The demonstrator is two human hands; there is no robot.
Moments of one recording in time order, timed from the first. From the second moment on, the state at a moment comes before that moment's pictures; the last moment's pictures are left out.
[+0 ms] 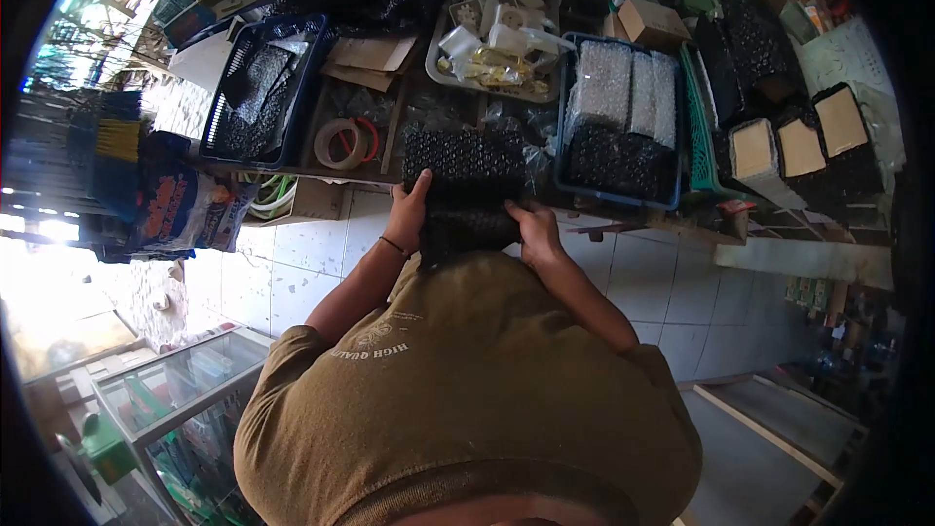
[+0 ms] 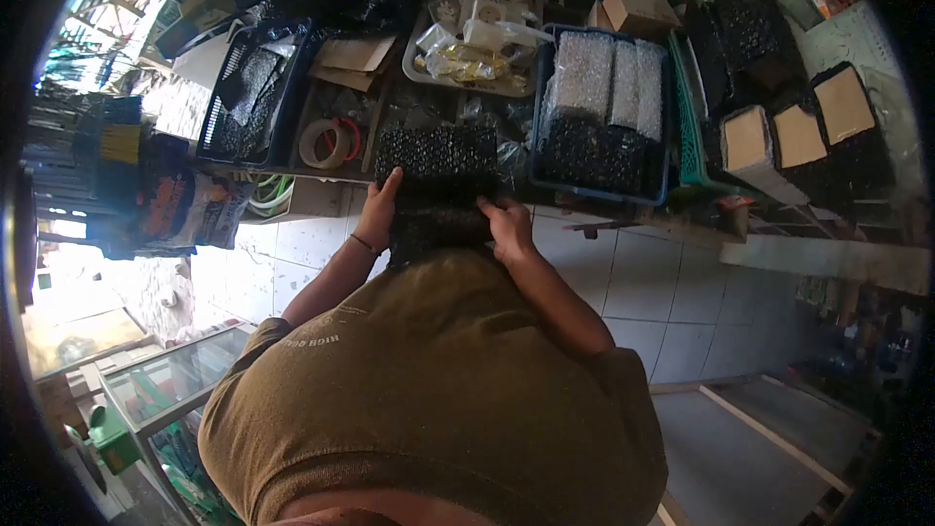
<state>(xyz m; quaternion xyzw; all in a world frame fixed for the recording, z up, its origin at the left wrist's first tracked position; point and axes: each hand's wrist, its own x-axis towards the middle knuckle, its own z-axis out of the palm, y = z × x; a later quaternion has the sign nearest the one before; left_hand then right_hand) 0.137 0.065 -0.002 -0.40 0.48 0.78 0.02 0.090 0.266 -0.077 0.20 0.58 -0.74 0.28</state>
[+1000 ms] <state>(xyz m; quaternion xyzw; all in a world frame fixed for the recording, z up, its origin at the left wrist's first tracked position) 0.131 0.052 0.004 -0.35 0.53 0.77 0.05 0.066 0.244 -0.002 0.26 0.33 -0.75 0.51</state>
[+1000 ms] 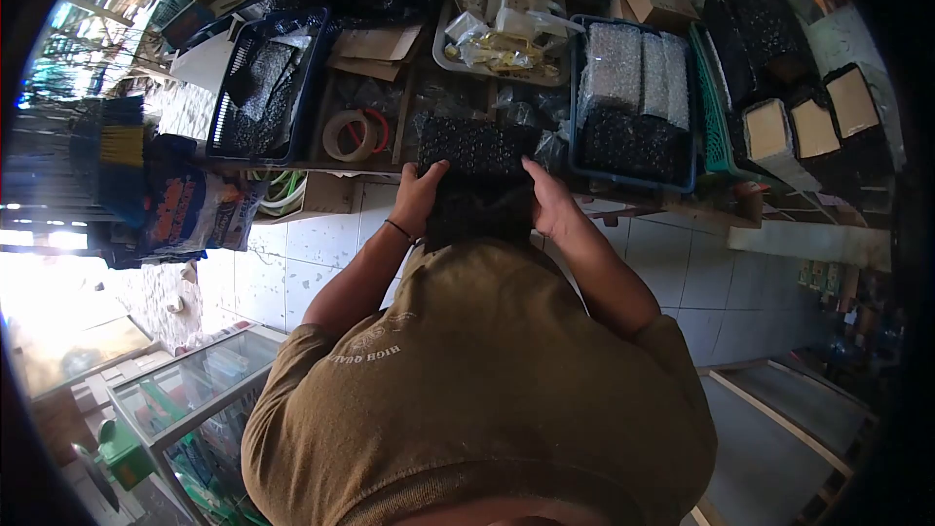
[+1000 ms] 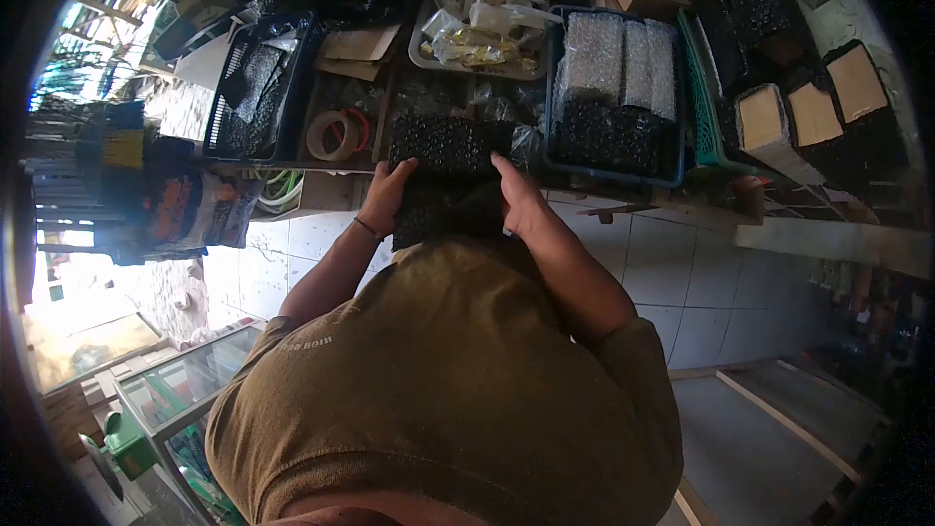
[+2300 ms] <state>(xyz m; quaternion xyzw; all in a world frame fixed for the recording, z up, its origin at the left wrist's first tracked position) 0.143 -0.024 -0.039 -0.12 0.91 0.38 -0.10 0.104 0.233 -0.084 0.35 0.46 -0.76 0.30</state>
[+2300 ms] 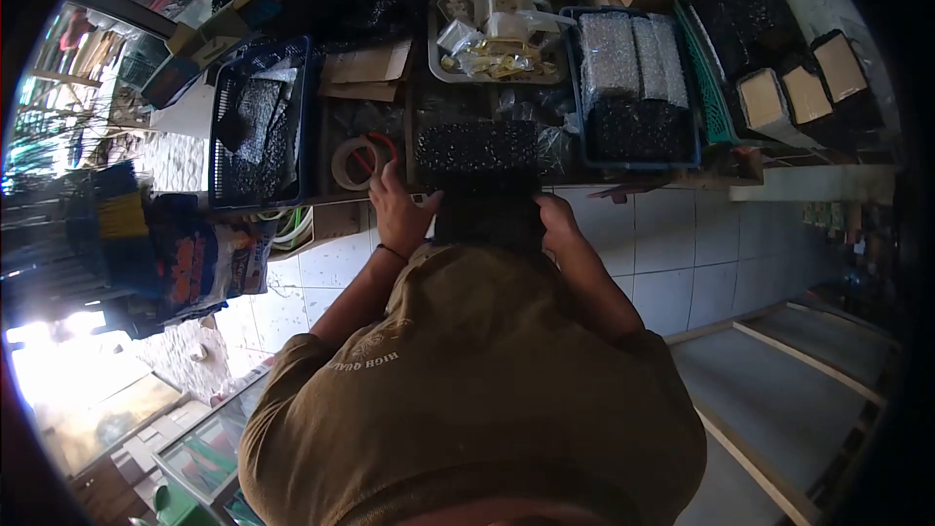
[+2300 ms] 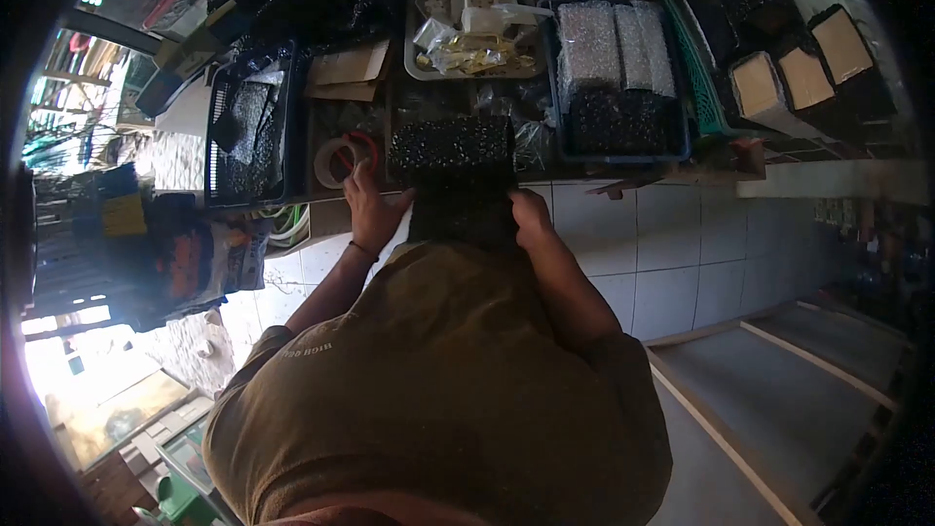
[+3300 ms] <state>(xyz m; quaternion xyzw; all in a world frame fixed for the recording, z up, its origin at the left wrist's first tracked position) 0.065 0.009 0.016 0.14 0.97 0.18 0.06 0.142 0.192 -0.028 0.28 0.34 -0.87 0.21</state>
